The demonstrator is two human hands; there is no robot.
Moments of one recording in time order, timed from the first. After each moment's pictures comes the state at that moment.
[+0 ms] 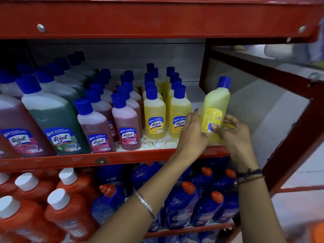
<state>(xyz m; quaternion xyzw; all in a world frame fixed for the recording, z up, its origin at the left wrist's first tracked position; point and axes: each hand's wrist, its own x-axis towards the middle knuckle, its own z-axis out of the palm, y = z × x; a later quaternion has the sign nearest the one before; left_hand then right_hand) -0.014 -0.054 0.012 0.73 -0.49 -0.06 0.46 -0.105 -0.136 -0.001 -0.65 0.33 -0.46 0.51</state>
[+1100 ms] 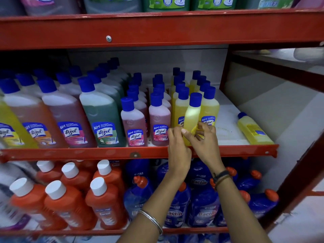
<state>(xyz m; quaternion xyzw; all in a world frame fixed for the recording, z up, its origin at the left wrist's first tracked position) 0.036 0.038 -0.035 0.73 -0.37 0.08 0.56 -0.009 -0.039 -0.030 -0.75 0.27 -0.42 0.44</state>
